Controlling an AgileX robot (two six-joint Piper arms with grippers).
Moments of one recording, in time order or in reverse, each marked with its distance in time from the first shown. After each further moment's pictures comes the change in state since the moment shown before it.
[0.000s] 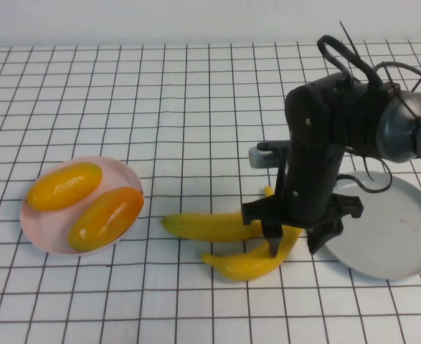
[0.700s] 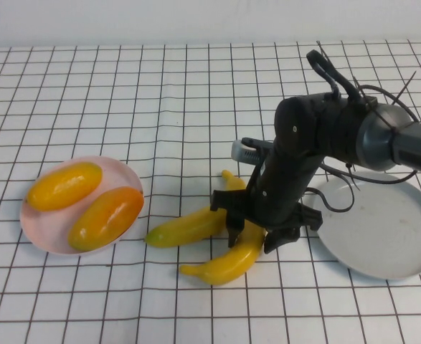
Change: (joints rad) right arm 0.000 0.058 -0.012 0.204 -0.223 0.061; left arm 0.000 0.000 0.000 0.000 0.000 0.000
